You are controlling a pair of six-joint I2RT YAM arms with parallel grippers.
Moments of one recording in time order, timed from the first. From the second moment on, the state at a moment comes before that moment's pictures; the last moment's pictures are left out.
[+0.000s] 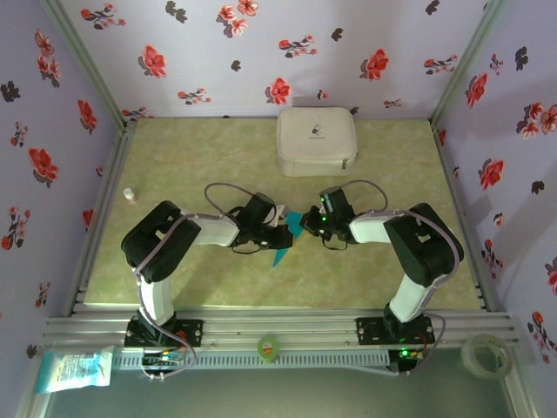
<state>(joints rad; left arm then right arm) -0.78 1.87 0.89 0.09 0.50 -0.68 0.52 1.73 0.71 0.17 -0.32 0.99</state>
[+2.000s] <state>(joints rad) -0.78 1.86 0.85 0.12 0.53 -0.70 0.52 1.70 0.66 0.23 -0.40 1.00</state>
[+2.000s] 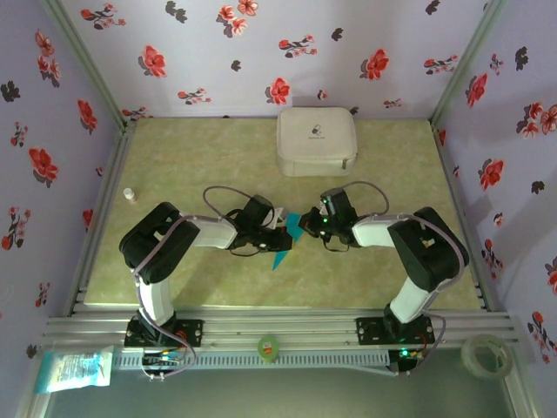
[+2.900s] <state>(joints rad) -0.79 1.91 1.05 -0.13 0.53 -0.73 0.51 1.73 0.69 0.17 -0.42 0.92</state>
